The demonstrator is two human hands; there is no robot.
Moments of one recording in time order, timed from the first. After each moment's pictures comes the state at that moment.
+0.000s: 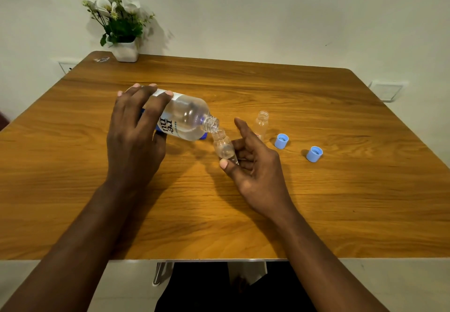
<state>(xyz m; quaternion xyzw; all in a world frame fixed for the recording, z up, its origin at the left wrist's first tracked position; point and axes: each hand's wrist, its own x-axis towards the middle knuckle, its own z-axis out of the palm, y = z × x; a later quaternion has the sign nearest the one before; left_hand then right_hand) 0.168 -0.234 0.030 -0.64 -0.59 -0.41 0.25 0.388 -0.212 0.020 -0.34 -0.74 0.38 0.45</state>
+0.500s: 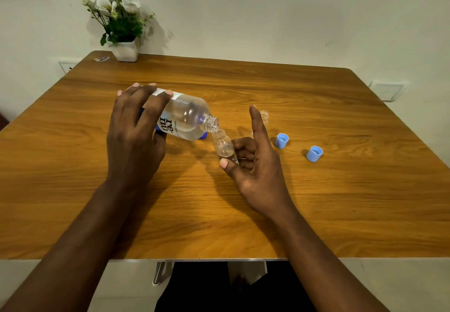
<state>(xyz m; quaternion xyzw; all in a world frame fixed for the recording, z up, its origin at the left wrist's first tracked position) 0.168 -0.235 0.031 -0.65 -0.59 -0.41 0.25 0.389 -0.211 0.021 -0.33 -0.73 0.38 0.46</state>
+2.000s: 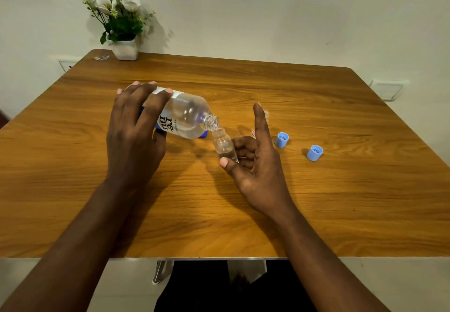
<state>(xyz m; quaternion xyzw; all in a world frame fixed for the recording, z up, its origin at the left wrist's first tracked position) 0.167 -0.235 0.031 -0.65 -0.59 -0.41 0.25 0.387 -0.208 0.017 -0.32 -0.73 0.38 0.47</state>
